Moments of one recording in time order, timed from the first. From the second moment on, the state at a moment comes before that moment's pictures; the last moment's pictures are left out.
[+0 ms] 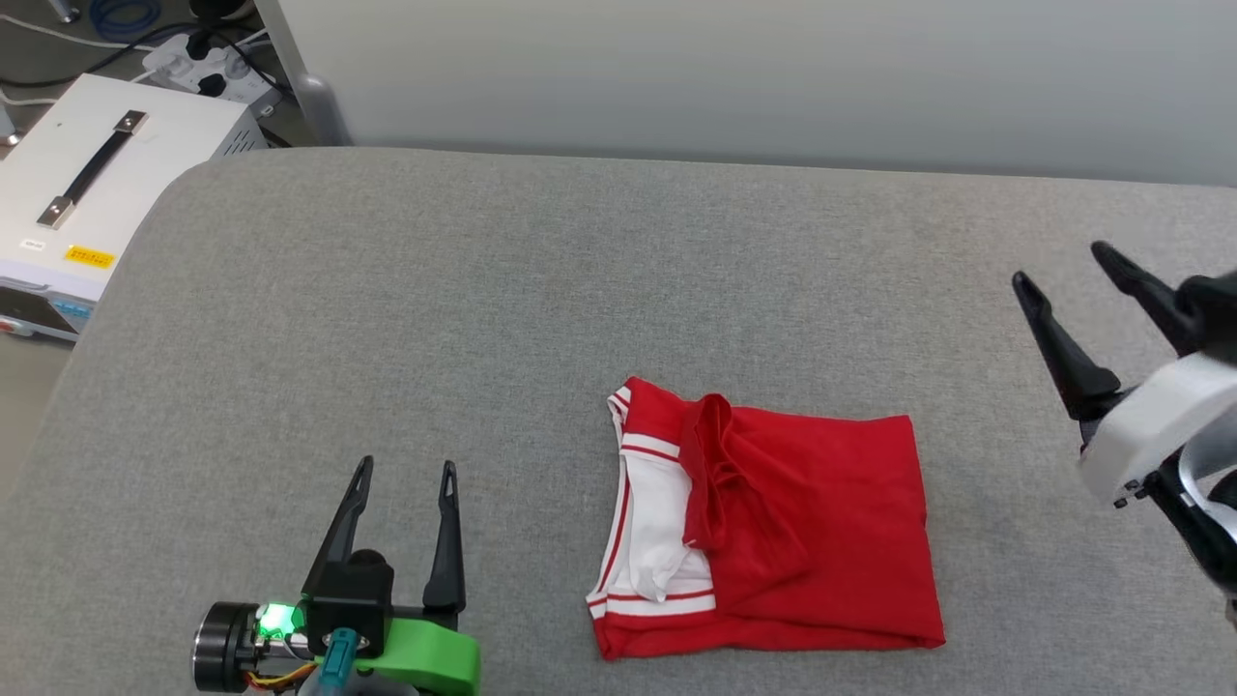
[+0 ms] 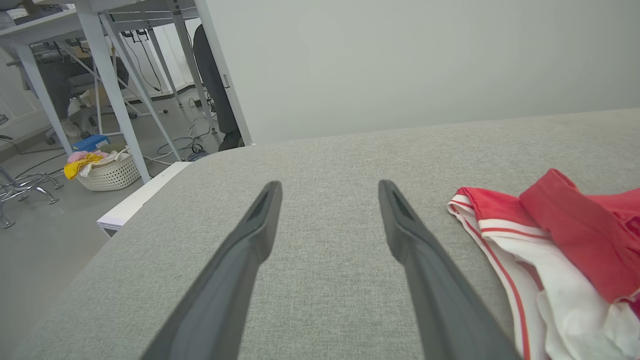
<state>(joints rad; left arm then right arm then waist) 0.05 0.12 -0.17 0.05 -0.02 0.12 -0.26 -0.29 -0.50 0.19 -0.07 0.42 0.13 0.17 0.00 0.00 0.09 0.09</state>
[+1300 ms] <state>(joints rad) -0.08 0.08 -0.21 0.04 -0.02 0.12 -0.26 -0.38 -0.68 0.67 0.14 0.88 0.13 0.56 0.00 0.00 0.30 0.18</state>
